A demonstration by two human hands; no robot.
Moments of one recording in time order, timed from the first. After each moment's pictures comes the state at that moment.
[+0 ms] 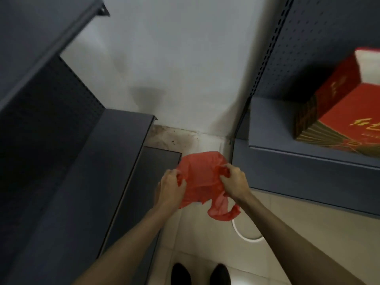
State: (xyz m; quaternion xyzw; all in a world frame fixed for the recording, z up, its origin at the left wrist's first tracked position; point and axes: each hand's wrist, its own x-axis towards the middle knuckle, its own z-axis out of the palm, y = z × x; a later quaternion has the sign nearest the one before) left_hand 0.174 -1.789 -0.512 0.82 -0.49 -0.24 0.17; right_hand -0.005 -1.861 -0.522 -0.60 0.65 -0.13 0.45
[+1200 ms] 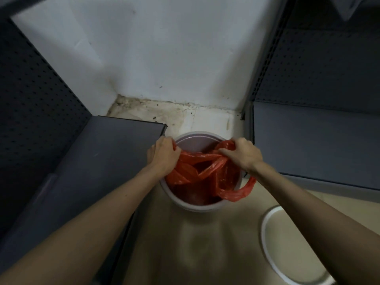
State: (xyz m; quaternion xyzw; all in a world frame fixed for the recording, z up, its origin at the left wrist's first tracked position) left_hand 0.230 -1.913 -0.988 0.80 -0.57 -0.14 0.15; right_hand 0.009 -1.969 -0.990 -0.71 0.64 -0.07 0.28
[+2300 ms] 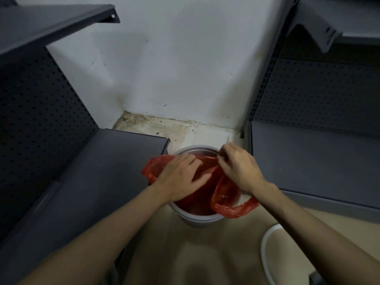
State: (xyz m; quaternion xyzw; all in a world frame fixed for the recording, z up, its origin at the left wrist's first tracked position) left_hand 0.211 -1.878 -0.980 0.56 -0.82 -0.02 0.15; right_hand 0.015 -1.936 -0.963 -0.86 0.46 -0.21 0.08
